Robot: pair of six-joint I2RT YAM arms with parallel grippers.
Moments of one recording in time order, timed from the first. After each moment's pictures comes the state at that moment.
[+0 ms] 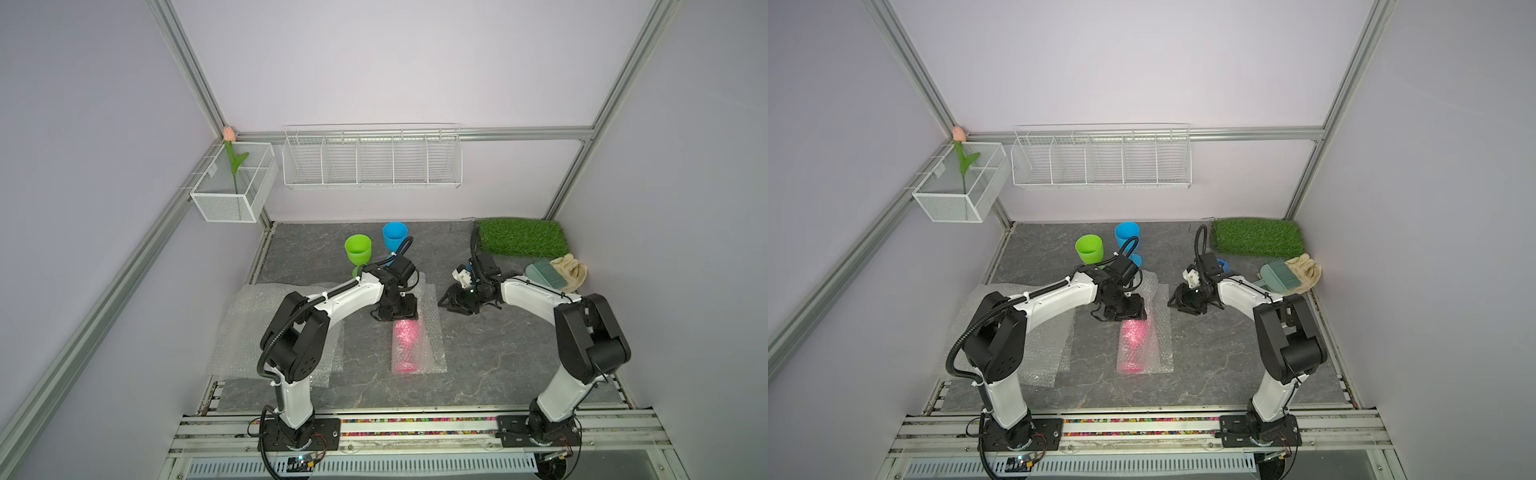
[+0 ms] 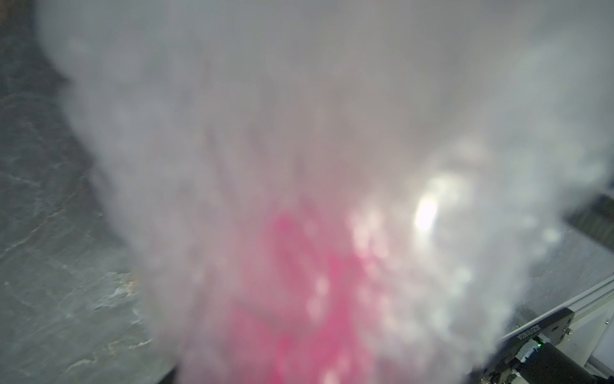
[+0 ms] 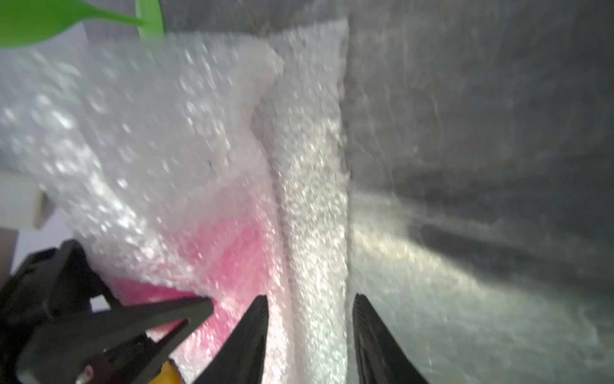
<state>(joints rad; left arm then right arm) -0.74 1.87 1.37 -0.80 0.22 -0.59 0.36 1.70 0.99 -0.46 -0.58 0.55</state>
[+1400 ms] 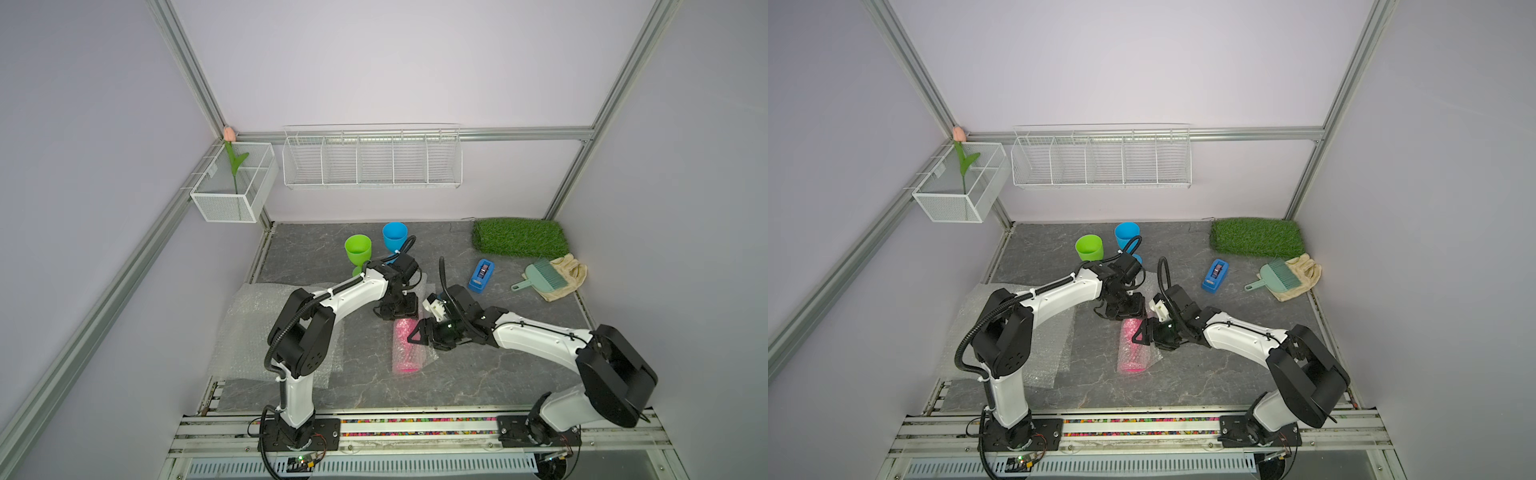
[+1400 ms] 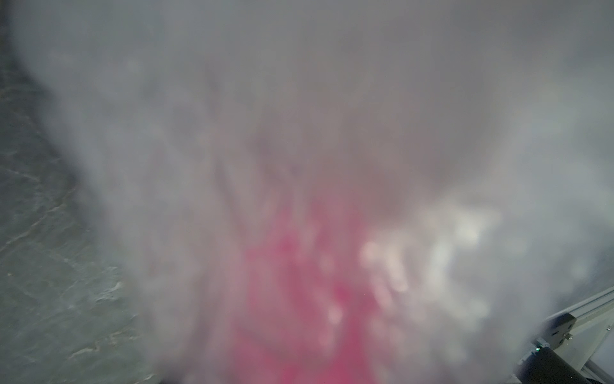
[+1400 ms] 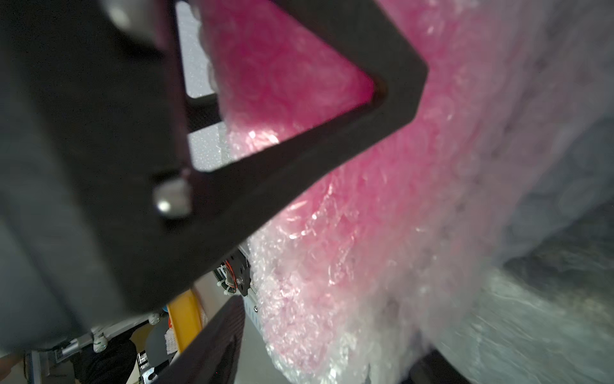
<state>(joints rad) -0.74 1.92 1.43 -0.86 0.22 -0.61 0.77 1.50 0.81 -0.25 -0.53 0.83</state>
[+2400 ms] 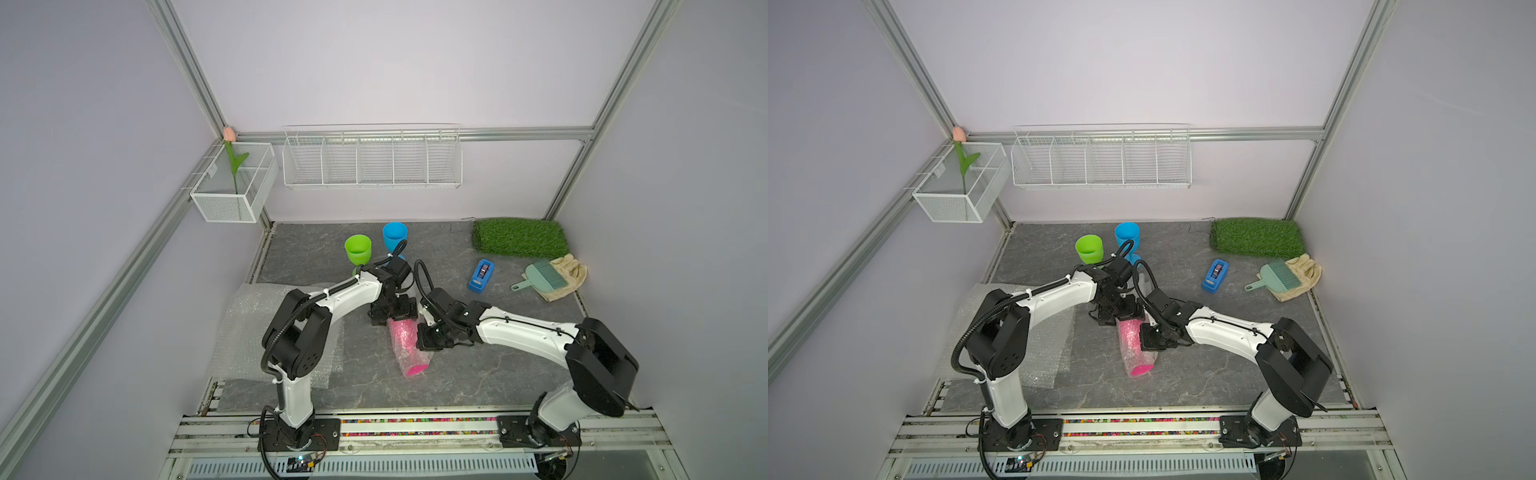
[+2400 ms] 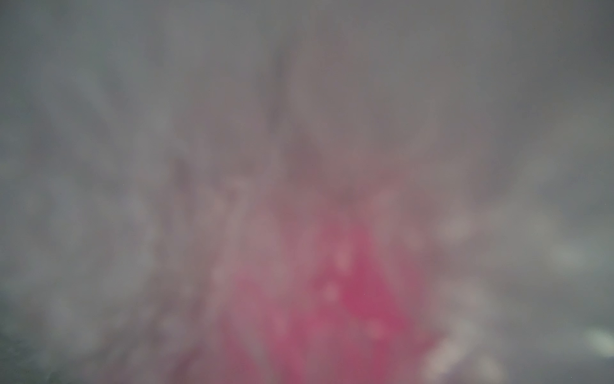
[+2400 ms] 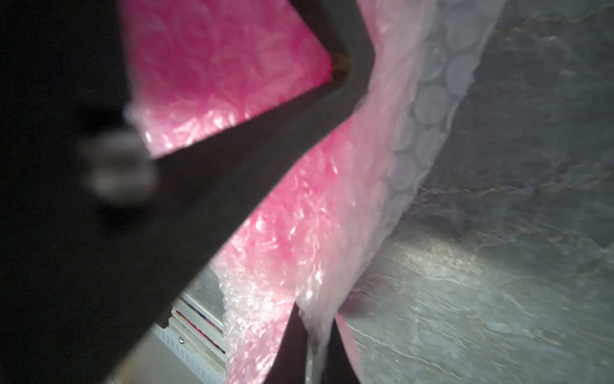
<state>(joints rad) -0.70 1.86 1.34 -0.83 0.20 -0.69 0.87 1.58 0.98 -0.54 -0.27 0.68</state>
